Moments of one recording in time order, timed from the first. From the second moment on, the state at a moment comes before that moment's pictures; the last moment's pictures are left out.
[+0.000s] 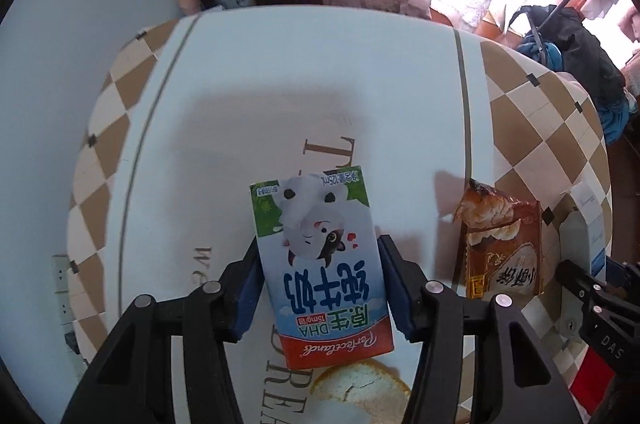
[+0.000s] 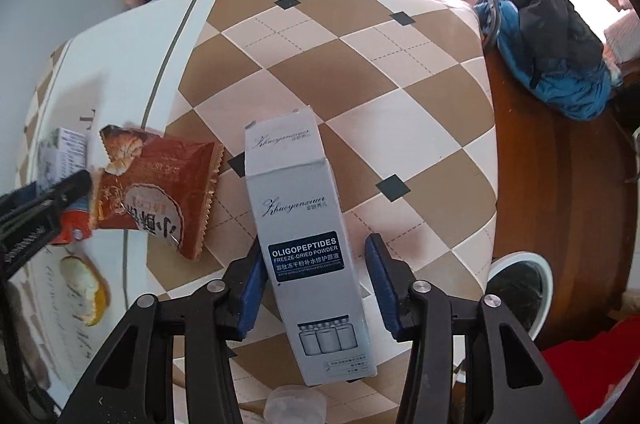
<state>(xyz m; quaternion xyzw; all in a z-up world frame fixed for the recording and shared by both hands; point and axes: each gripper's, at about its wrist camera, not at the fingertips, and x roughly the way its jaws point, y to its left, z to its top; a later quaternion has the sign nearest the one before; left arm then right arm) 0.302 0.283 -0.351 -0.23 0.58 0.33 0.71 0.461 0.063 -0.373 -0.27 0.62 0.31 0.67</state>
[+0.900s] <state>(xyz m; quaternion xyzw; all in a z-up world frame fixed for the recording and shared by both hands) 0.284 0.047 -0.136 -0.11 0.42 0.24 0.87 0.432 -0.197 -0.157 -0.03 0.50 0.34 0.79</state>
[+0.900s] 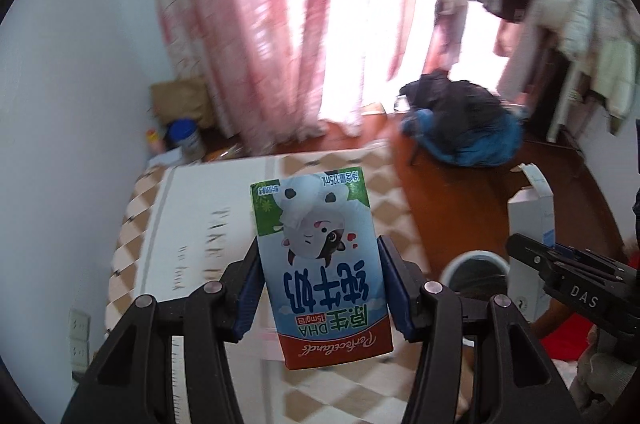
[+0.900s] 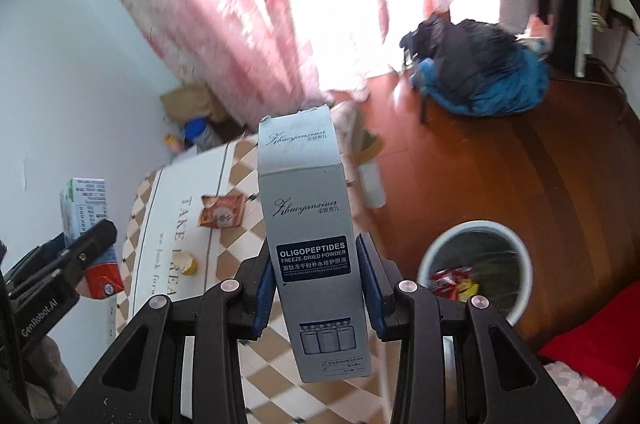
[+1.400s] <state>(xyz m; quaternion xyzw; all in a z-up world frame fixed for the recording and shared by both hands) 0.400 -0.125 -0.175 -0.07 0.46 0.09 0.88 0.497 -0.388 -0.191 0.02 0.54 0.23 0.81</state>
